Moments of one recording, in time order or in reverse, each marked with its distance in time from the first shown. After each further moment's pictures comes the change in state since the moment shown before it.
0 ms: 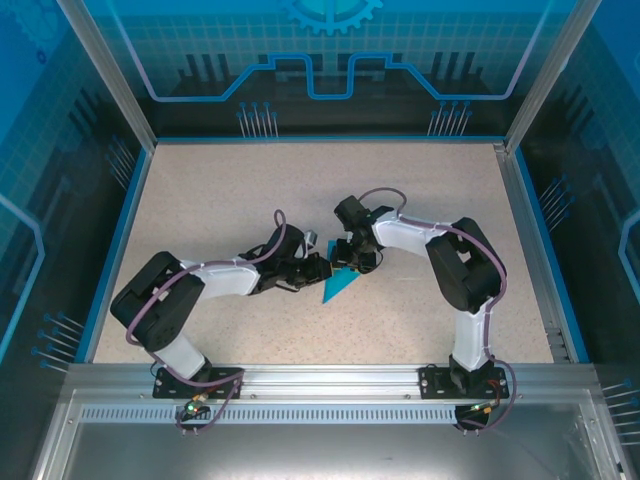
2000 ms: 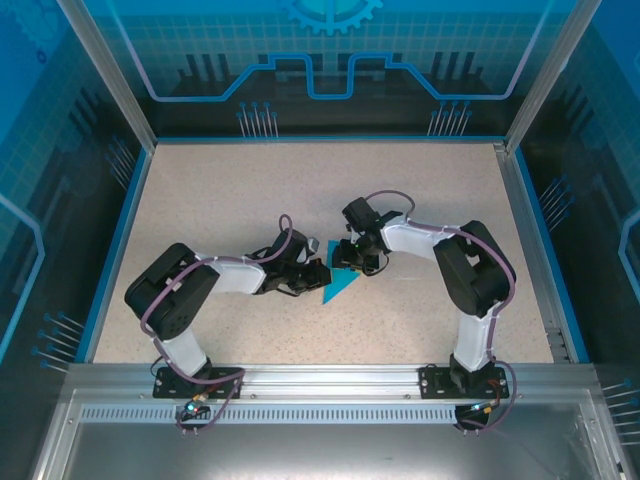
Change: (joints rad) left arm 0.008 0.088 0.002 0.011 0.018 0.019; right arm -0.027 -0.059 -0.088 0.108 -0.059 -0.042
